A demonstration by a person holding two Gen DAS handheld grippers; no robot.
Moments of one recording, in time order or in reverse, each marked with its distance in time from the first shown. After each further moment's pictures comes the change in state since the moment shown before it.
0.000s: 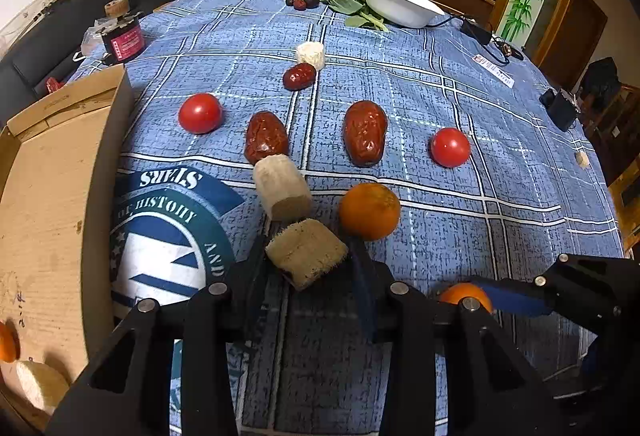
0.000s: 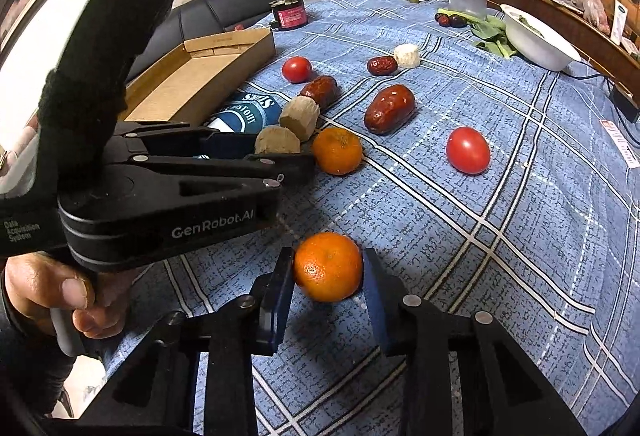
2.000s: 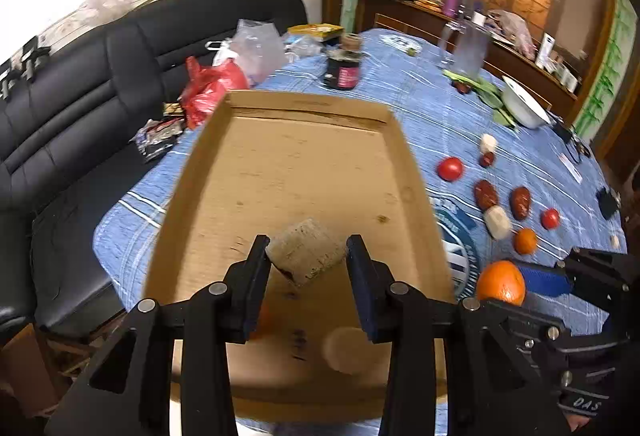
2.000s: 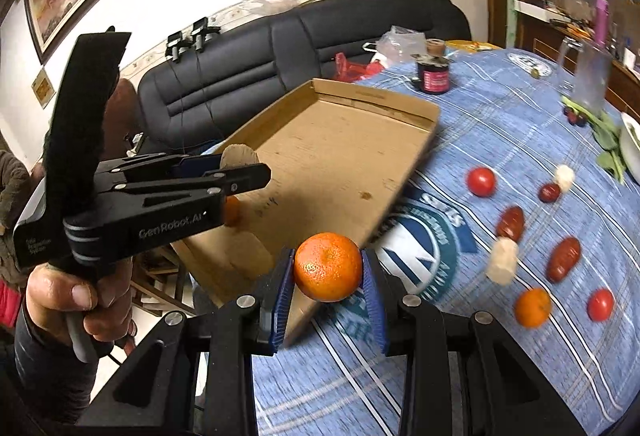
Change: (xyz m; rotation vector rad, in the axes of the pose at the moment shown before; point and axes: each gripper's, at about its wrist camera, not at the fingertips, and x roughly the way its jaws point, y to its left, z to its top) left arm -0.110 0.179 -0.036 -0.271 -0.144 0.223; right arm 0.016 0.148 0.087 -0.184 -0.071 0.222
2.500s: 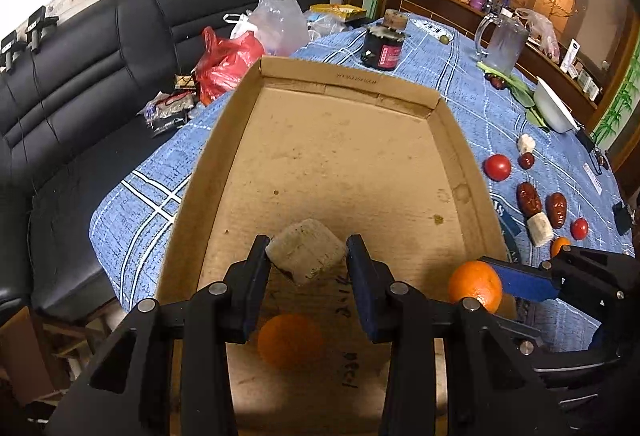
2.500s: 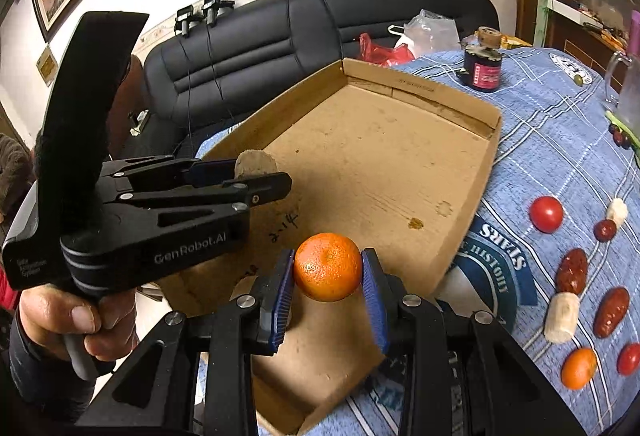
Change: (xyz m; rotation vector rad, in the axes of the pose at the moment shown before) left arm 0.041 0.030 -0.001 -0.054 0.076 0.016; right arm 0.064 0.019 0.021 -0.050 0.082 0.024
